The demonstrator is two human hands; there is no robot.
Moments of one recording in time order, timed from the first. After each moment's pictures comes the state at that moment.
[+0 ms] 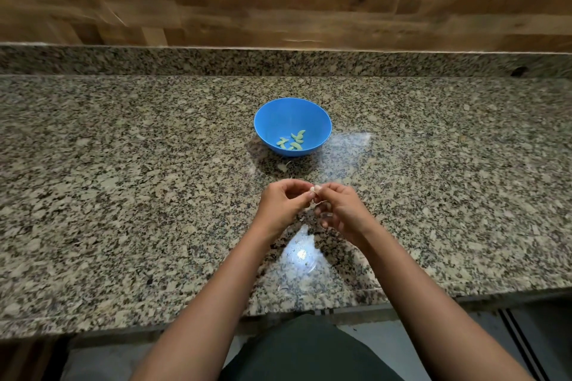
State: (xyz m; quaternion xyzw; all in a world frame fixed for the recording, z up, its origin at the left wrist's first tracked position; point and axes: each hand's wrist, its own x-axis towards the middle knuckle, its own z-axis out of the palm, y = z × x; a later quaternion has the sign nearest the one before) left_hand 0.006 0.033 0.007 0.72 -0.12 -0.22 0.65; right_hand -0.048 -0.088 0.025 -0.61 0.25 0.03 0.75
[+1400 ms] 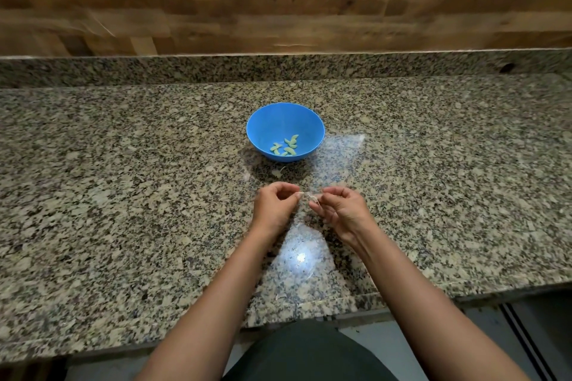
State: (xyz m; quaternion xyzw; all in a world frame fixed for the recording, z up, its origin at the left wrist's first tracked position) left_hand 0.022 0.024 -0.009 0.77 -0.06 -0.18 0.62; right_hand -0.042 -0.094 0.022 -0.43 0.35 -0.07 0.83
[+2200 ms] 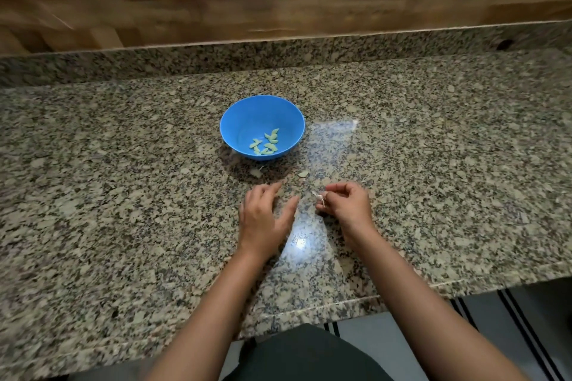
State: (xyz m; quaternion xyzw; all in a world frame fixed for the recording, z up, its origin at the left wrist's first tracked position) left_hand 0.003 0.014 -0.026 0.90 -0.22 -0.01 0.37; right_hand -0.046 -0.132 0.001 -0.59 0.39 -0.11 0.70
